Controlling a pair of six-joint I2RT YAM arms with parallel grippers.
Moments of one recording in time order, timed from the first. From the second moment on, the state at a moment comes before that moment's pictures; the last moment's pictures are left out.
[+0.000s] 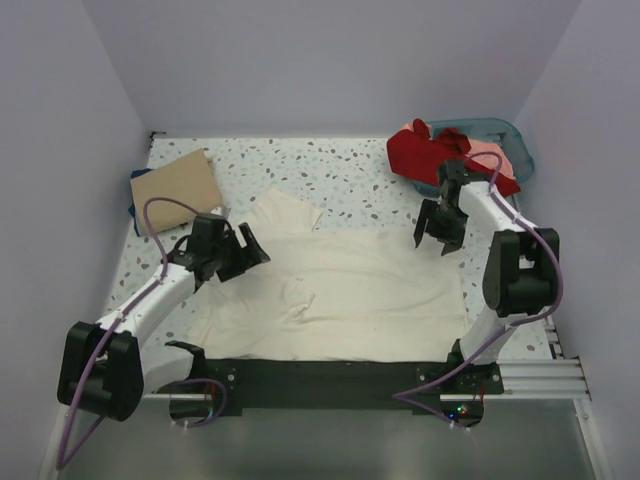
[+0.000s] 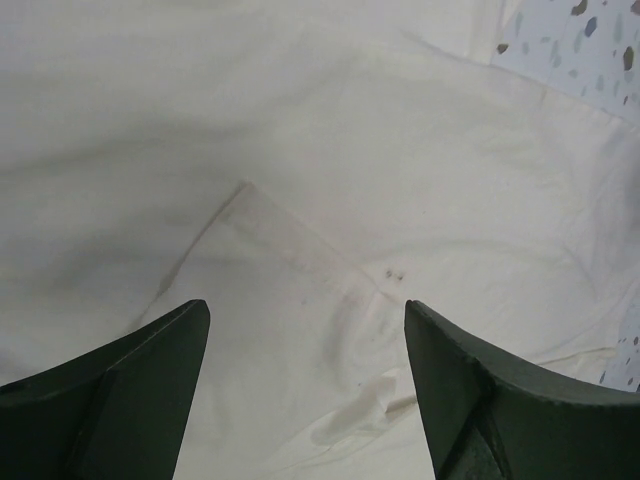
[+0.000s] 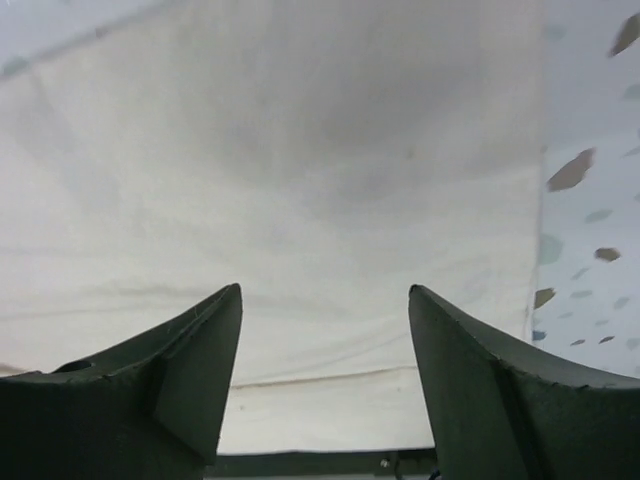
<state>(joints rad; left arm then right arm) -0.25 1.15 0.59 -0.34 0.17 -0.71 0.07 1.77 1.29 -0.99 -0.01 0.40</state>
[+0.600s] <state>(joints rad) -0.25 1.18 0.69 -0.30 0.11 -0.69 -0.02 1.73 1.20 -0.53 0.24 0.39</state>
